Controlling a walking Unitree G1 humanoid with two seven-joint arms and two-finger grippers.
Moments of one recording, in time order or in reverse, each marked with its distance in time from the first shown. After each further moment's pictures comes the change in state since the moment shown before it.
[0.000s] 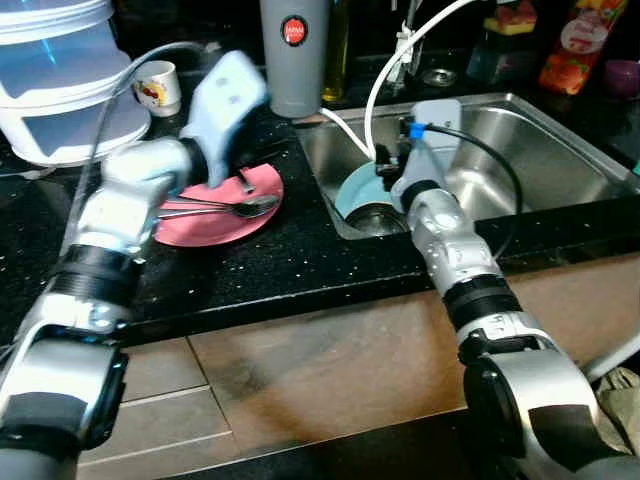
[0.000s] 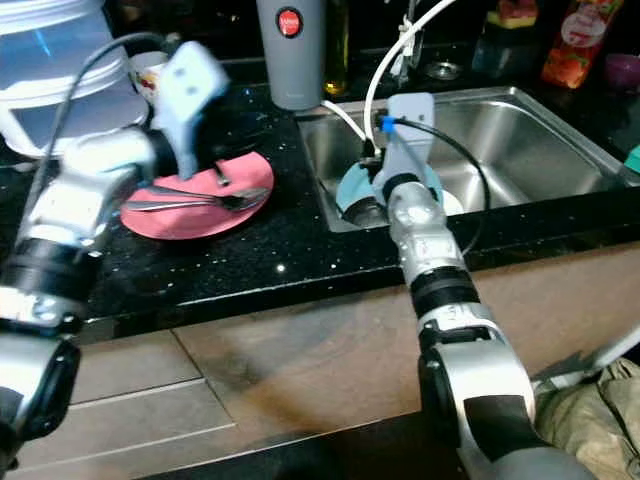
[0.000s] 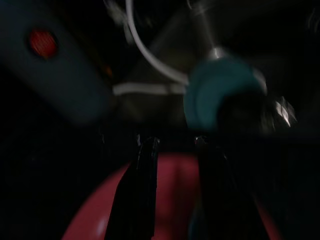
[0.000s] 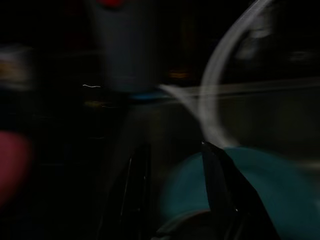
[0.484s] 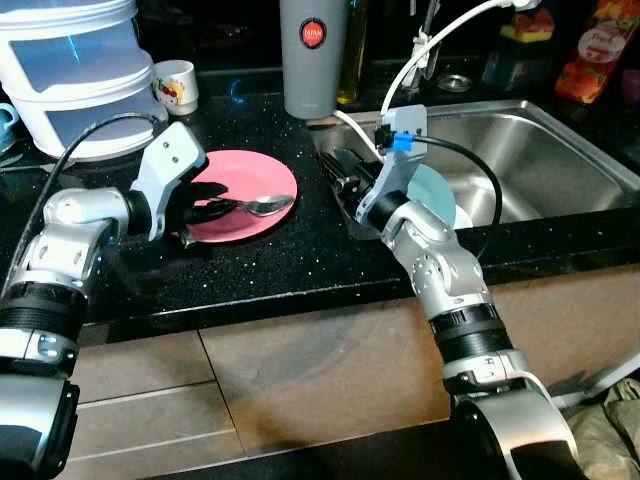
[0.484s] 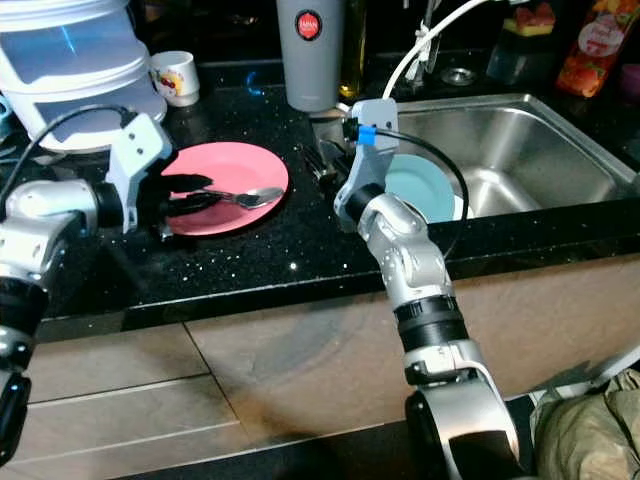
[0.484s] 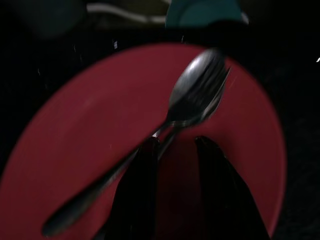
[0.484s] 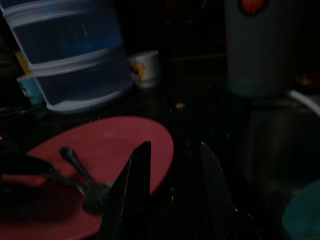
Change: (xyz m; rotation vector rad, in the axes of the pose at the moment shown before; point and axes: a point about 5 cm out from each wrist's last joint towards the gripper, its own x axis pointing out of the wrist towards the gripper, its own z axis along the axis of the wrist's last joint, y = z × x) left arm -0.027 -0.008 -0.057 -0.118 0.133 -0.086; right arm -0.021 0.033 0.002 0.072 0.001 0.303
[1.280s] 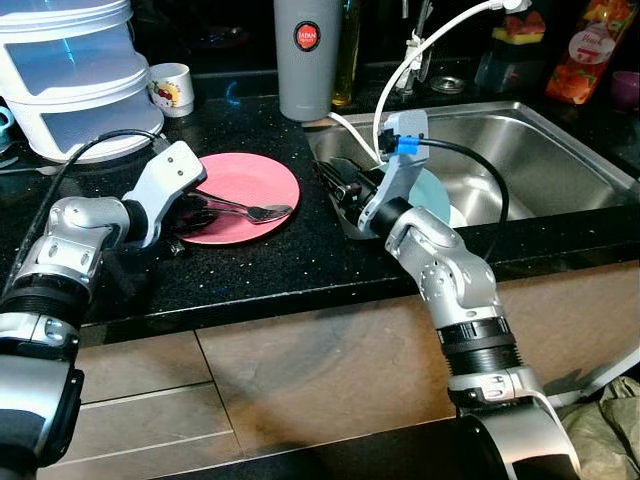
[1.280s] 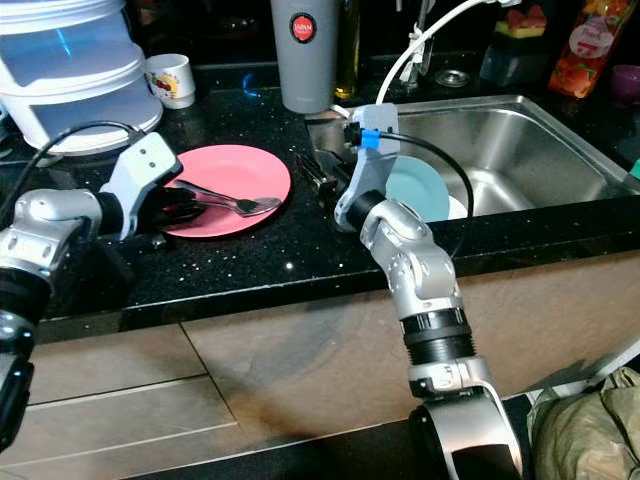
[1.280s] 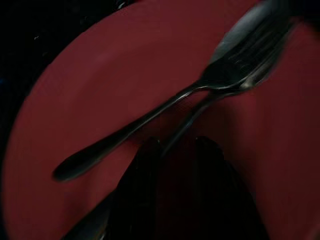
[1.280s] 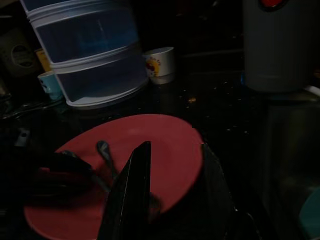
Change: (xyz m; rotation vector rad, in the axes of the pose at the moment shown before) left arm 0.017 -0.005 -0.008 -0.015 0.107 0.008; right arm -0.004 0.009 0.006 0.033 0.025 0.042
